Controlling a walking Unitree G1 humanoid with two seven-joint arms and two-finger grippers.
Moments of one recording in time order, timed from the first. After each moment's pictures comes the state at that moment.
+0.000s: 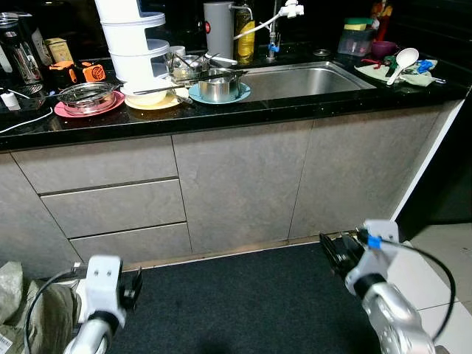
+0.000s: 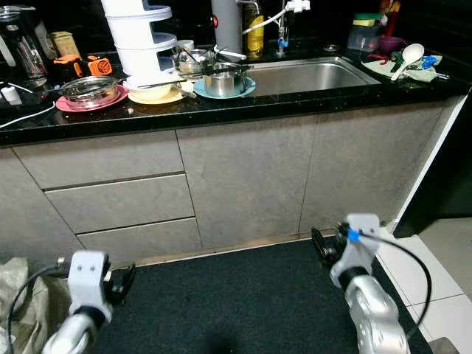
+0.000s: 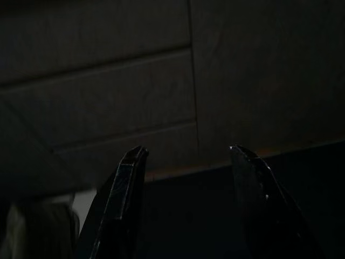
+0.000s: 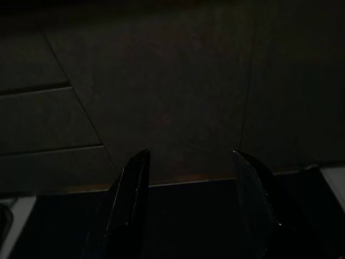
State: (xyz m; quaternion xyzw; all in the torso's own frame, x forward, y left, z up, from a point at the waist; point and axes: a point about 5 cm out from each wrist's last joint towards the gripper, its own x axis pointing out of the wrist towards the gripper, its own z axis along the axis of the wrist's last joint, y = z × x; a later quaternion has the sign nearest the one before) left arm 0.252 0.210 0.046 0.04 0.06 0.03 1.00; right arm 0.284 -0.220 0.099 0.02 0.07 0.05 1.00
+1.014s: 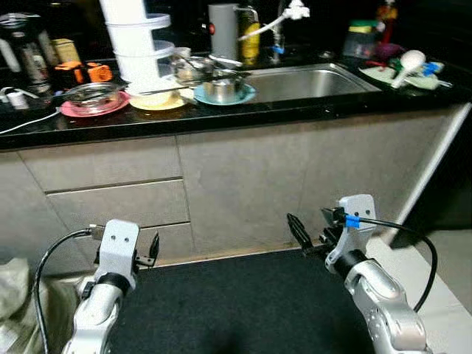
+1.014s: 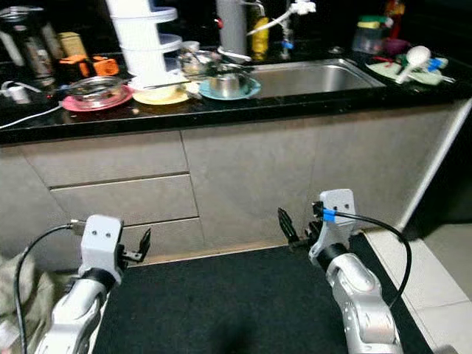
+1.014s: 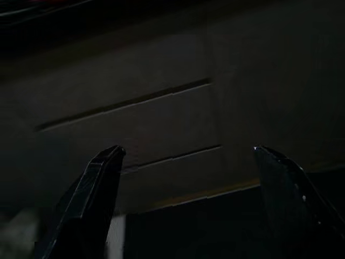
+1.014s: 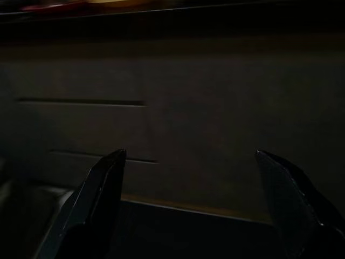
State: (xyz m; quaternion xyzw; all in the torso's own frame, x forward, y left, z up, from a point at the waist) left arm 0.268 0.199 0.087 0.09 0.01 0.01 1.00; right arm 0.282 -0.185 0.127 0.02 0.03 0.15 0.99
